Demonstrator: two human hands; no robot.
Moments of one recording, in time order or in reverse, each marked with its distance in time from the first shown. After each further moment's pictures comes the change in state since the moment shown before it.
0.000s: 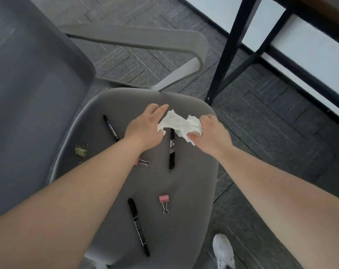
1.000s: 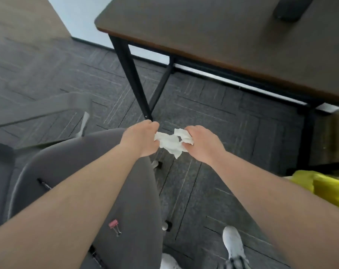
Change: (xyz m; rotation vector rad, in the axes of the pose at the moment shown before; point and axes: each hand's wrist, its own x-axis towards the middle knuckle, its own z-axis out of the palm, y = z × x) left_hand 0.009 0.226 0.000 0.337 -0.157 0.442; right_hand -0.111 0.143 -0.121 0.038 0.187 0.180
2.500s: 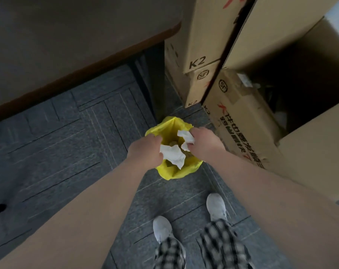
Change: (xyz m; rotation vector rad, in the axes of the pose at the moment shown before) left_hand 0.104 0.671 0.274 0.420 -0.391 0.694; right_hand -0.332 0.609 -0.055 0.360 0.096 0.910
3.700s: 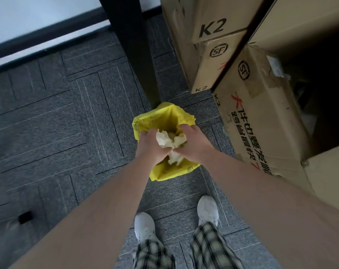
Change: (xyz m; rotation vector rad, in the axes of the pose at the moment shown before) left_hand 0.101 0.037 0.101 -0.600 0.012 -0.490; right_hand 0.094 0.064 0.075 0.168 -0.260 -0.070
